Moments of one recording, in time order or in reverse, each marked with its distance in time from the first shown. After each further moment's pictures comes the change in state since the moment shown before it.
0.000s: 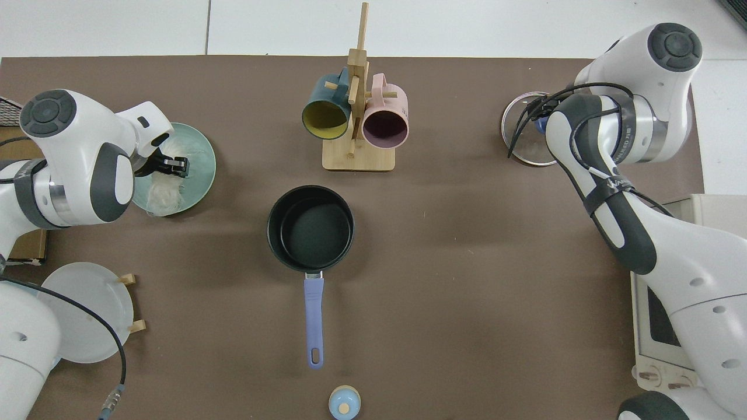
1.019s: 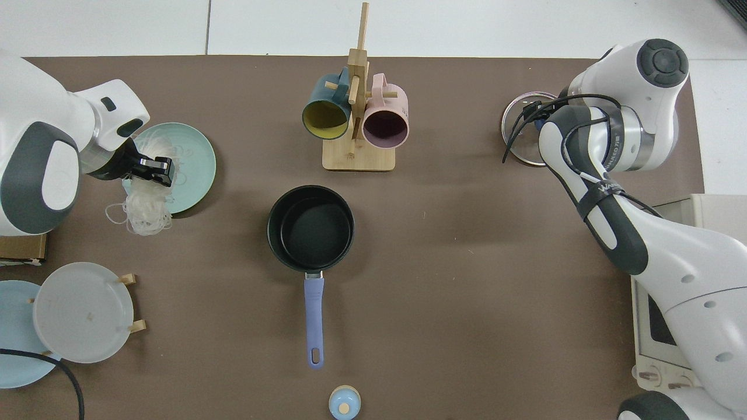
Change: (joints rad) left arm -0.043 -0.233 -0.031 0.074 0.000 -0.393 -0.068; right arm 0.000 0.000 -0.001 -0.066 0.000 0.112 0.000
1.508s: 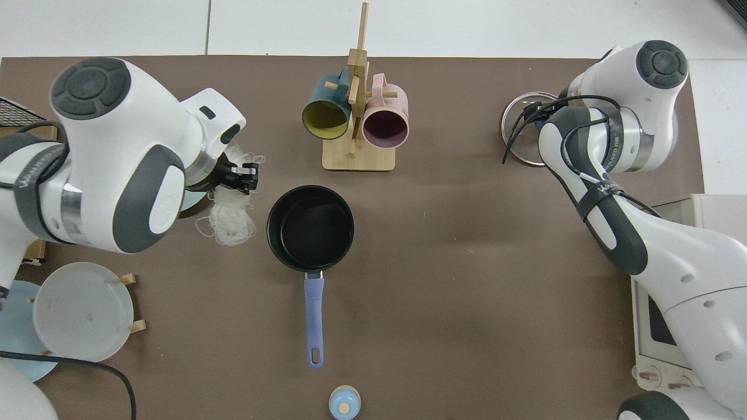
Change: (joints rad) left arm -0.074 -0.003 -0.148 -0.009 0.000 0.015 -0.353; right arm -0.001 0.000 0.000 -0.007 0.000 0.003 0.000
